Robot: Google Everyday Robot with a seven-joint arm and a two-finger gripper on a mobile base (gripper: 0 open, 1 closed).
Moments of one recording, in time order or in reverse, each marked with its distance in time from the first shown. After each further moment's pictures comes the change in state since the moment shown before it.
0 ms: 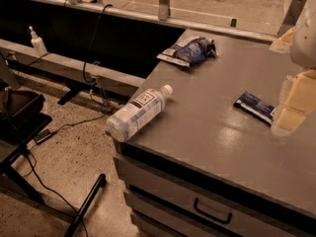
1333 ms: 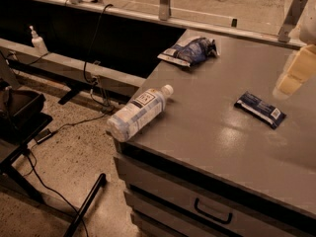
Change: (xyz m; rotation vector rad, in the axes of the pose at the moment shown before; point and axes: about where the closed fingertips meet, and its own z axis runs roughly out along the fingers) arm 0.046 -0.099 0.032 0.039 -0.023 0.204
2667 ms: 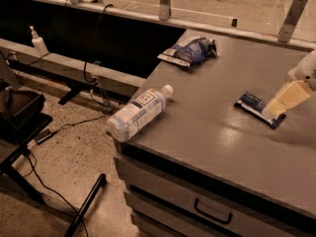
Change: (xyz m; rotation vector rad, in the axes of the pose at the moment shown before) arm 0.050 -0.010 0.092 -0.069 -0.138 0.263
